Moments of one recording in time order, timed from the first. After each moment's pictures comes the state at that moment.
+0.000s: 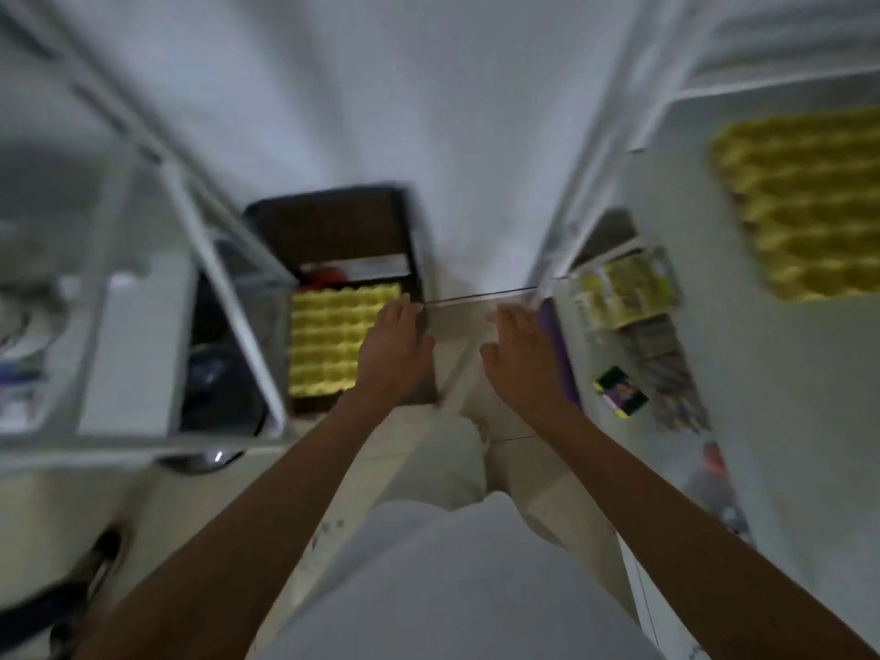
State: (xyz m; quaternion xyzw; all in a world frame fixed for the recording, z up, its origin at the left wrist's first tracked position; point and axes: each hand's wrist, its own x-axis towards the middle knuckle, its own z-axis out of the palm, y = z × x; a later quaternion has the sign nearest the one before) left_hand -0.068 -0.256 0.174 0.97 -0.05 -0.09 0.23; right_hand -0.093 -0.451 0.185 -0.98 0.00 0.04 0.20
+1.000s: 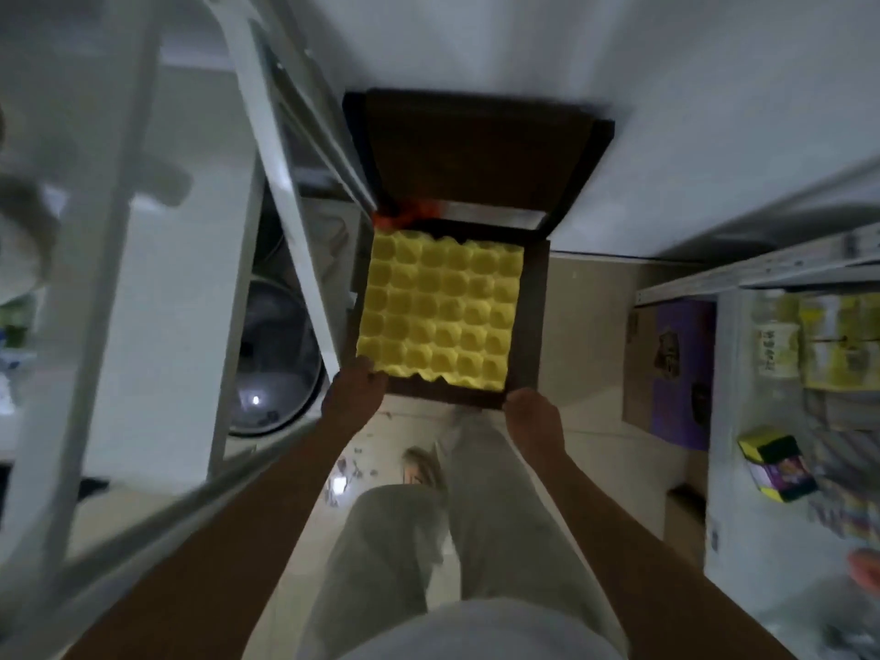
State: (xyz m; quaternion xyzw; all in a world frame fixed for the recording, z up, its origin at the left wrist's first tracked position) left_hand -0.025 0.008 -0.058 0.83 0.32 -0.35 0.29; right_hand -0.026 -0.262 -0.068 -0.85 0.21 0.38 0.30
